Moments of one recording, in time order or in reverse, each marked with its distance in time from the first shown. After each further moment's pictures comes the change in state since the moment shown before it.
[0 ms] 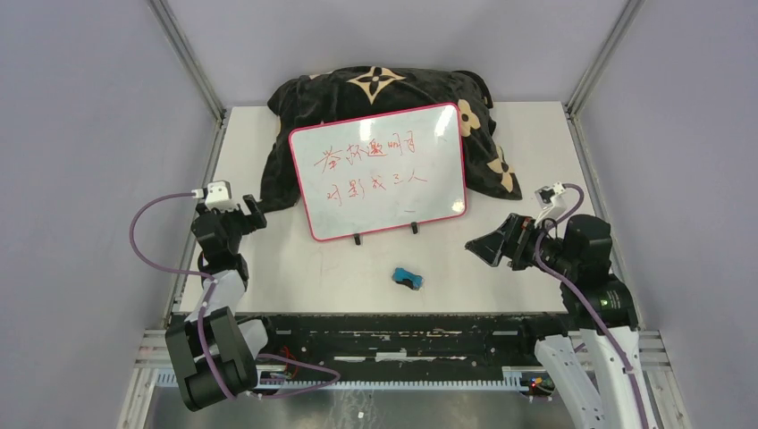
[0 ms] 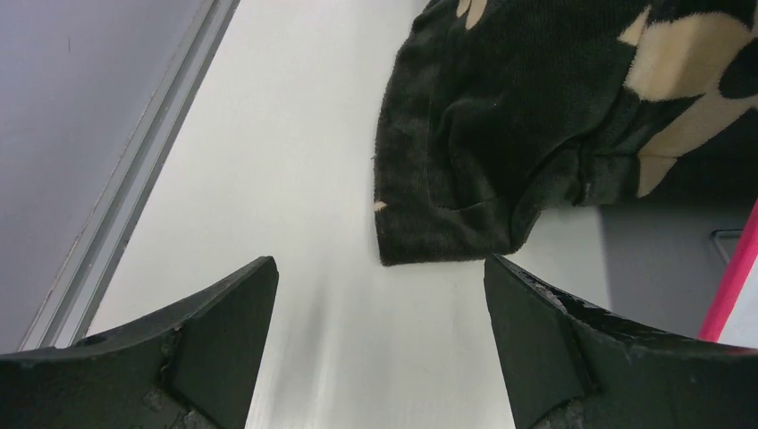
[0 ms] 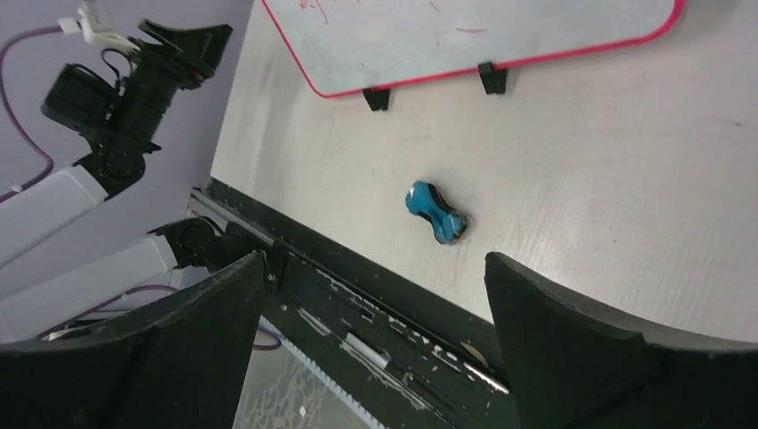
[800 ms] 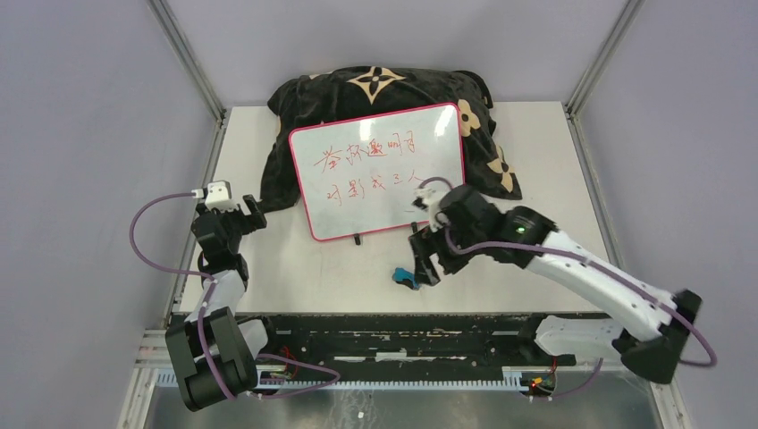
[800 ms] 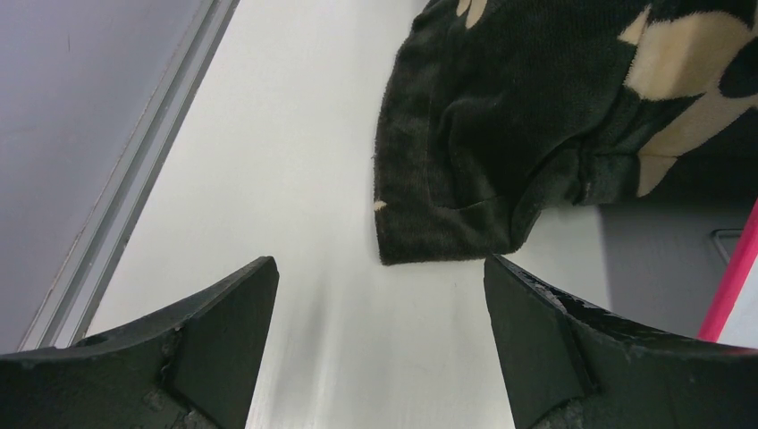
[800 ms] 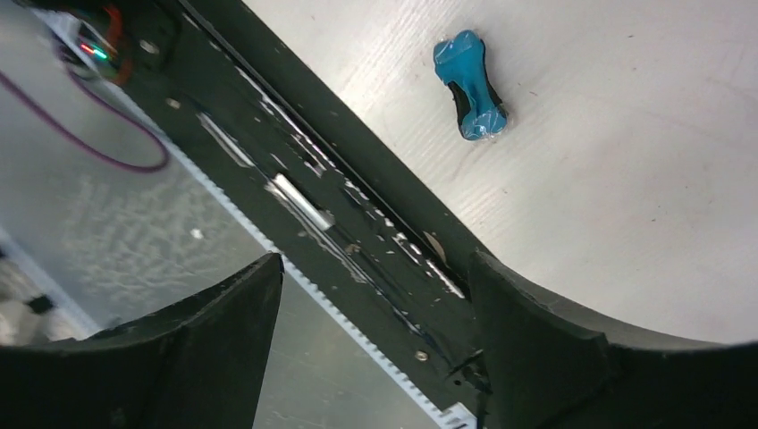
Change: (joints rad) left arm 0.000 -0.001 0.000 -0.002 0.000 0.000; right arm 0.714 0.597 0.356 -0.229 0.341 -0.181
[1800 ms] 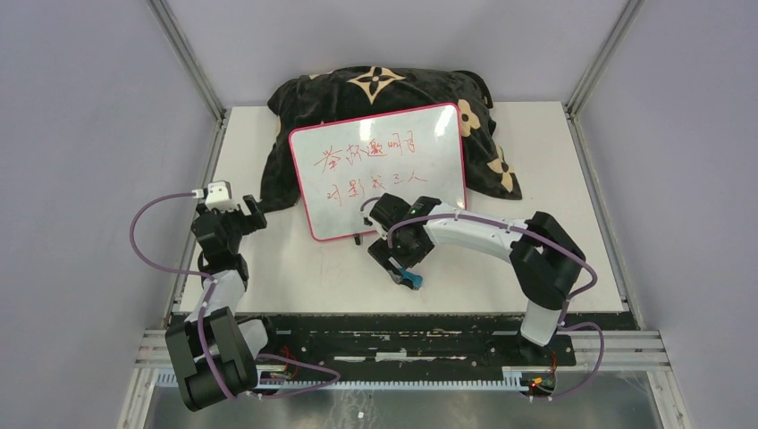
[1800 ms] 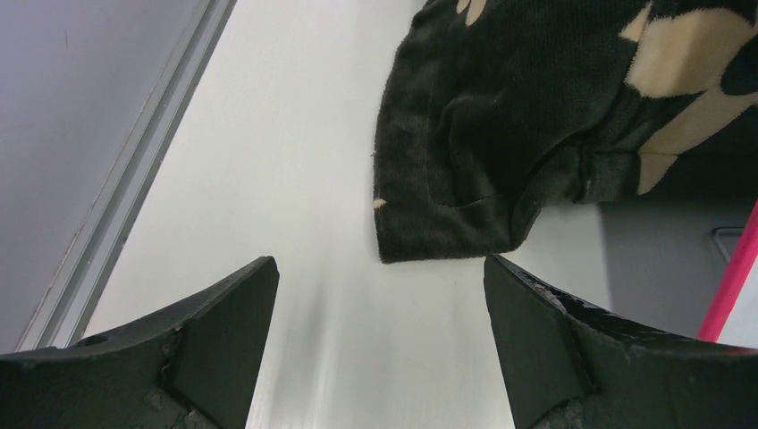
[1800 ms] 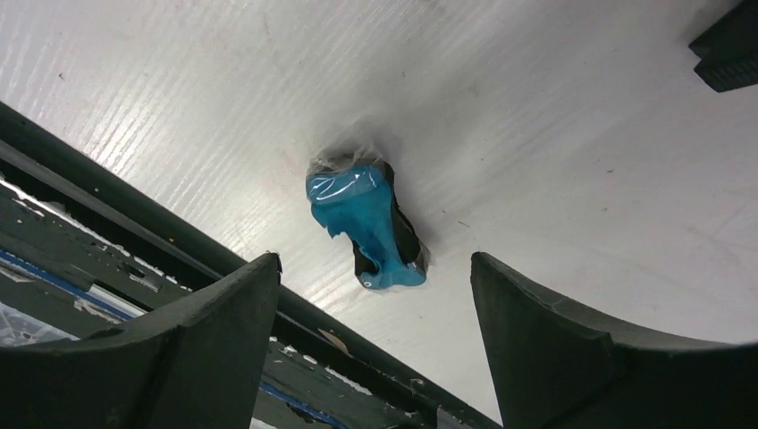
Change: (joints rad) left arm 0.000 0.000 0.000 -0.006 0.001 0.000; right arm 0.101 0.695 0.131 0.113 0.209 -0.200
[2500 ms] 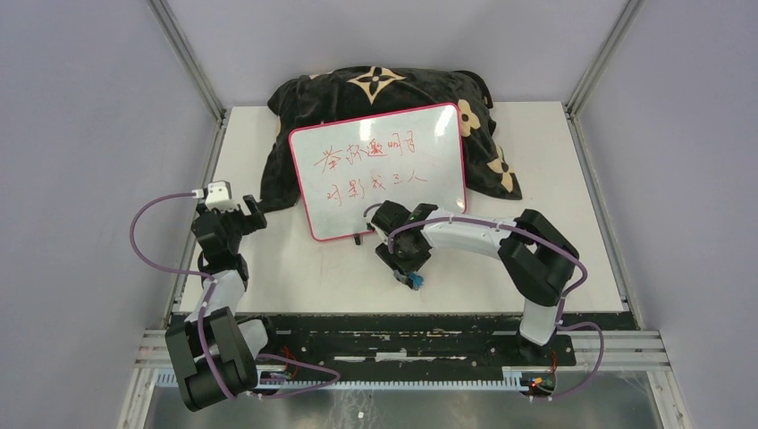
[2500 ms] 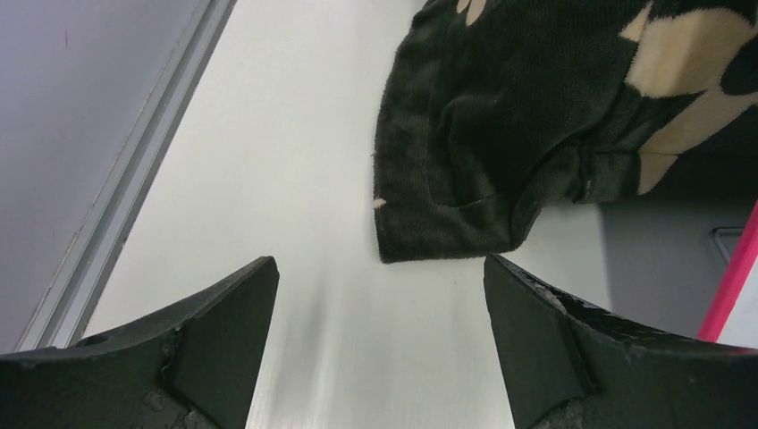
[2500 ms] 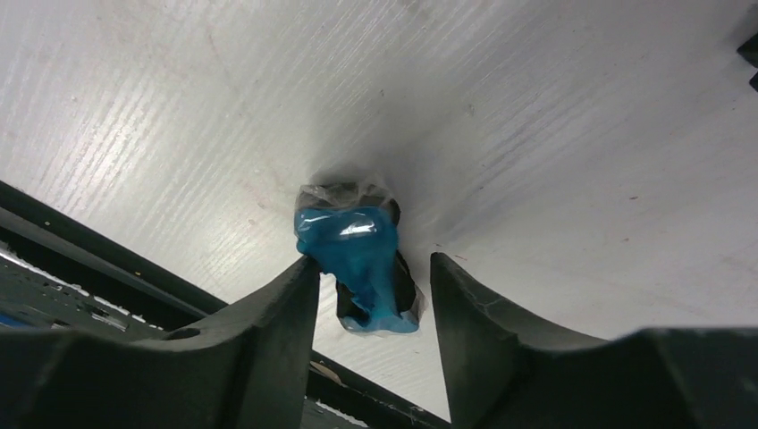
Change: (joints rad) left arm 0.000 0.000 0.000 0.000 0.000 0.000; right arm -0.006 0.045 -0.072 0.093 0.020 0.012
